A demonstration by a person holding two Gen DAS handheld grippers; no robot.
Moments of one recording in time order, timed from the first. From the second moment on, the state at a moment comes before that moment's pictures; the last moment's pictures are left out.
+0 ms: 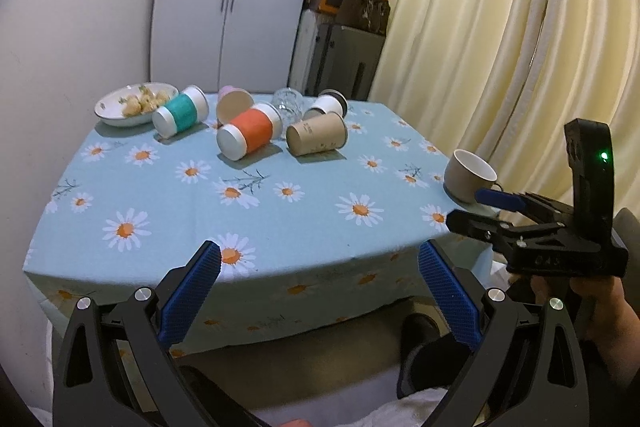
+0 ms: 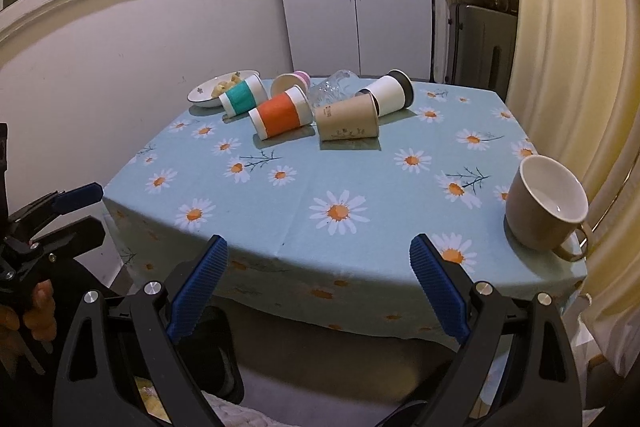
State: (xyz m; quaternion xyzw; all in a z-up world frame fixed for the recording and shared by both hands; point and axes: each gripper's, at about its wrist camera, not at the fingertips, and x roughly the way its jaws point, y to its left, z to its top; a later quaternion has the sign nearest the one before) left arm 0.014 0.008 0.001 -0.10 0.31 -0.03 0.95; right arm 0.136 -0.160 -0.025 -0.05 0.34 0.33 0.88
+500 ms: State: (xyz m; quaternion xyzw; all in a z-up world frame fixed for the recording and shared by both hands) left arm 0.151 0.051 0.021 0.03 0.39 -0.05 0.92; right arm 0.246 -0.124 0.006 0.04 0.40 0.37 0.84
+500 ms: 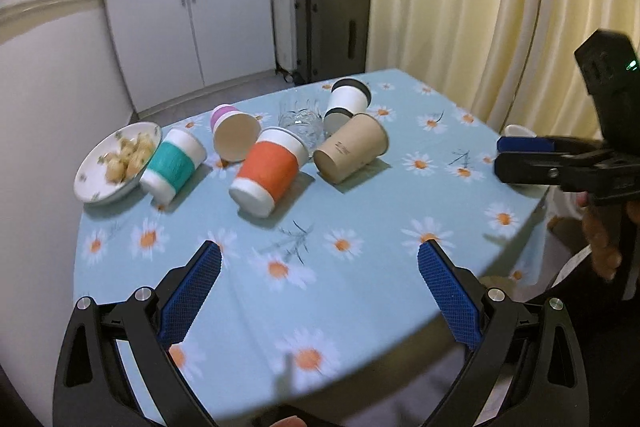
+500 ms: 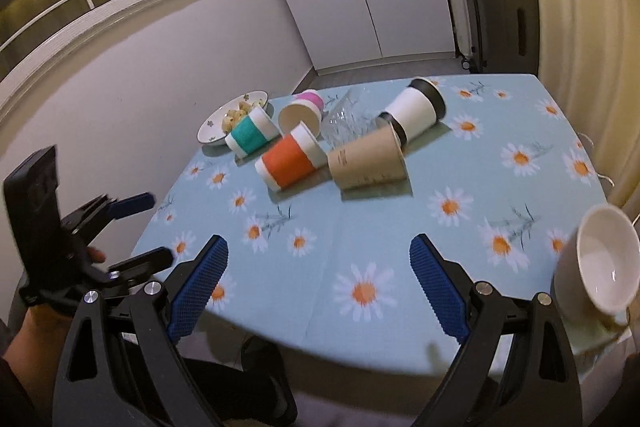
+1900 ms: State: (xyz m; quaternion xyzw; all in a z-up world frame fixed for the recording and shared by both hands) left arm 0.347 0.090 -0.040 0.09 0.58 -0.09 0.80; right arm 0.350 -0.089 -0.068 0.20 0.60 0.37 0.68
